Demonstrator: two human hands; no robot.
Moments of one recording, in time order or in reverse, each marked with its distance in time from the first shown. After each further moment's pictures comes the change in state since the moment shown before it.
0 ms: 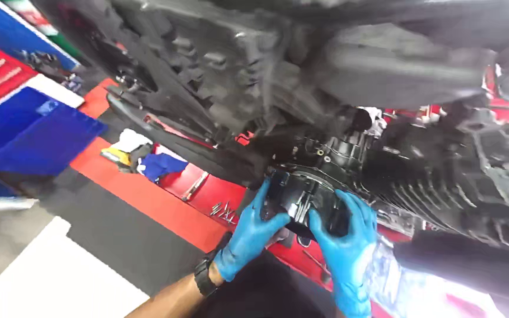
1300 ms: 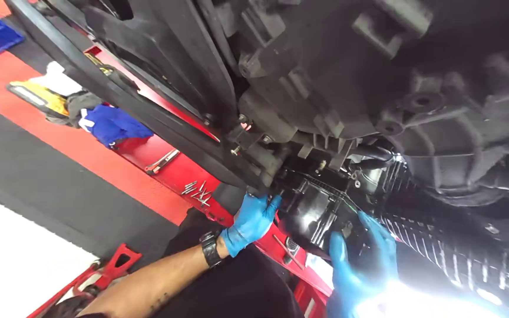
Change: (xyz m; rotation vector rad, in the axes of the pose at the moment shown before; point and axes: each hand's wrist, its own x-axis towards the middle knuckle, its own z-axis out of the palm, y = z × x) left_hand 0.046 -0.055 0.021 0.211 0.097 0.047; right_hand 0.014 0.000 0.001 0.045 -0.015 -0.047
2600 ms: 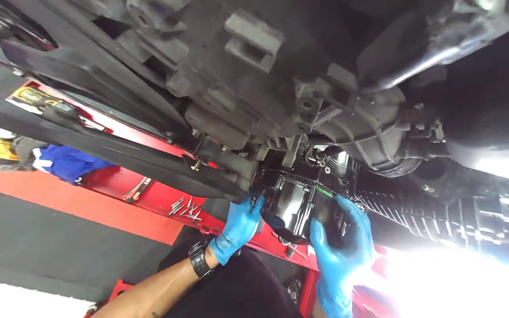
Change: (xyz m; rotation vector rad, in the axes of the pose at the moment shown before) left_hand 0.000 0.009 -0.006 -0.010 -0.076 -0.061; right_hand -0.003 -0.012 0.003 -0.096 0.083 0.040
